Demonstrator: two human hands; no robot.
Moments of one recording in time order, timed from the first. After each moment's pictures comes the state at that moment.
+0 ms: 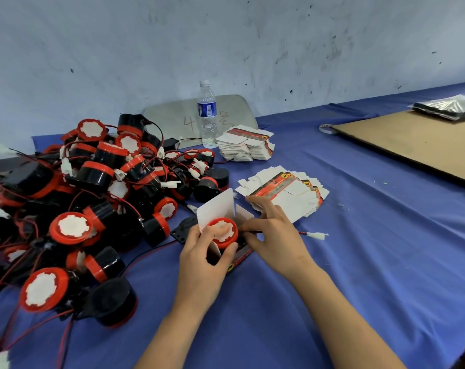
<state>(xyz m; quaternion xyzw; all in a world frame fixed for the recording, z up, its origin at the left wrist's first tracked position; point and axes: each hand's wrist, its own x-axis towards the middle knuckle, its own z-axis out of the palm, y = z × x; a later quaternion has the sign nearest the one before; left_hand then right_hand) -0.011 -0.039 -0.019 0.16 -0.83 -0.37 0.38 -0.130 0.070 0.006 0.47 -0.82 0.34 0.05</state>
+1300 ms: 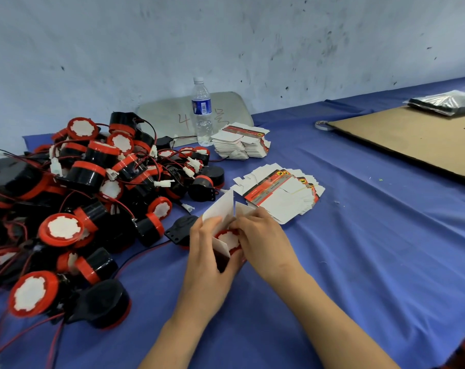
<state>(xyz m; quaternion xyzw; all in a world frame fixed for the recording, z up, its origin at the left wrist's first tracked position) -0.013 -0.025 -0.021 0.12 -0.84 -0.37 0.38 -0.111 0.061 0.013 0.43 -0.86 0.27 0.04</state>
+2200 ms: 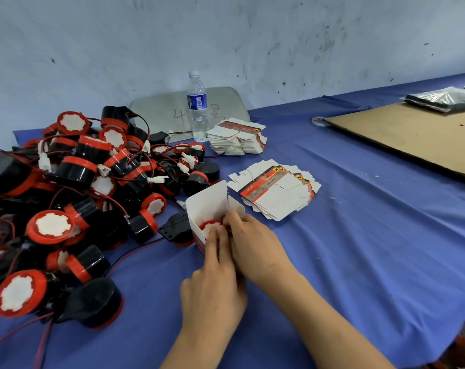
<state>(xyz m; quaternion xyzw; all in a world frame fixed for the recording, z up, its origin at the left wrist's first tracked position) -0.007 0.012 -0.012 0.31 -0.95 -0.04 0.06 -0.103 0.057 0.014 0.44 -0.87 0.22 0.03</state>
